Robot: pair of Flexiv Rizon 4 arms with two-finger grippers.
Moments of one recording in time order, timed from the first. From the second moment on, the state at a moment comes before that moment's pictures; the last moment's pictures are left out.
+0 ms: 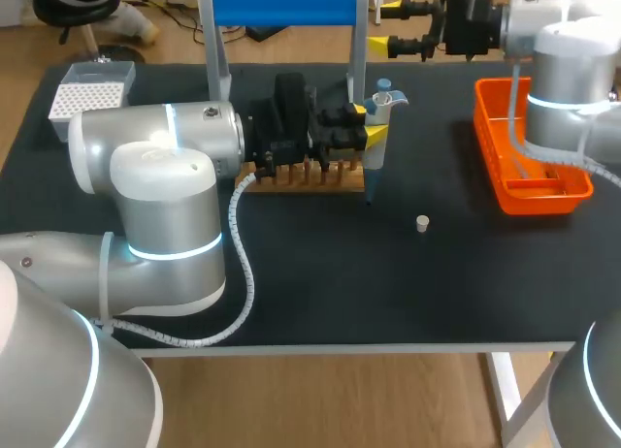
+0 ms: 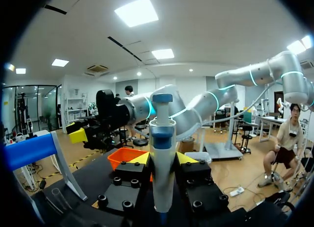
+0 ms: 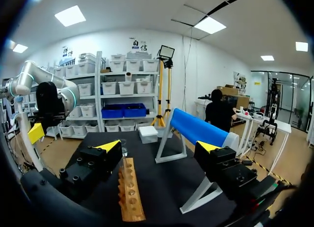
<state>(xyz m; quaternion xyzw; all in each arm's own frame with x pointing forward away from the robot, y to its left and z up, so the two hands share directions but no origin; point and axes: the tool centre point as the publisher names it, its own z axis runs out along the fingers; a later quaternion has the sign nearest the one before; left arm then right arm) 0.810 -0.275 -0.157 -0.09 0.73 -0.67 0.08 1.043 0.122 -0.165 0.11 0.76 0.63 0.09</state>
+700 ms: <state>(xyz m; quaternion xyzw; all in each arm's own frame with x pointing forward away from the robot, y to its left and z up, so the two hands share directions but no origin) 0.810 -0.275 -0.157 -0.09 0.73 -0.67 0.08 1.072 0.150 -0.170 0.11 0.78 0.60 0.11</state>
